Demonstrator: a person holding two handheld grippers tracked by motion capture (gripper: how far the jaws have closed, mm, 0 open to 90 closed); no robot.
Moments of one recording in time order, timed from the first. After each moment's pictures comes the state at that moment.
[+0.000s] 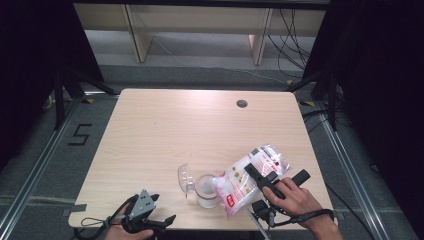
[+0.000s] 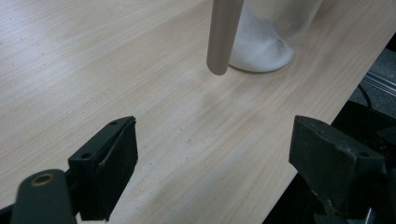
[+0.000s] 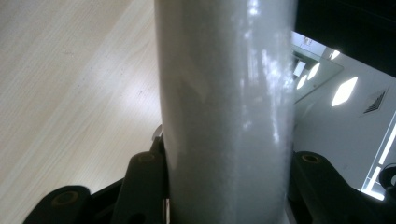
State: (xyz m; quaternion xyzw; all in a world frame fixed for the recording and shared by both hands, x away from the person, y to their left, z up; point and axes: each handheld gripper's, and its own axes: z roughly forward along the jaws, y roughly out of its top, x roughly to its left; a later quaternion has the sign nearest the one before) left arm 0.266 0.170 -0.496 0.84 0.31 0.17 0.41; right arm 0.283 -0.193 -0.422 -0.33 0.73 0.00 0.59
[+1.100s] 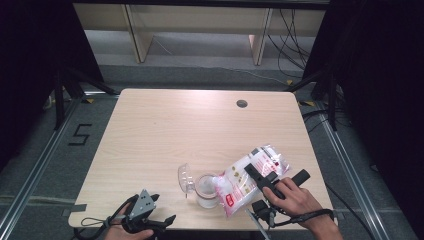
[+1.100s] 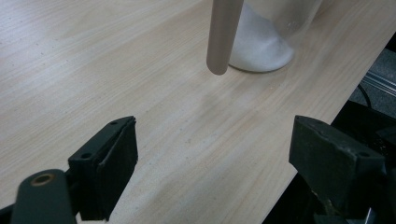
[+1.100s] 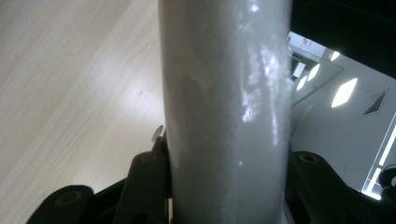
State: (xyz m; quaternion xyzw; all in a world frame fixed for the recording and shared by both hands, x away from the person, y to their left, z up) left arm 0.264 0.169 -0.496 0.84 0.32 0.16 0.41; right arm 0.283 -0.193 -0.421 -0.33 0.73 0.00 0.59
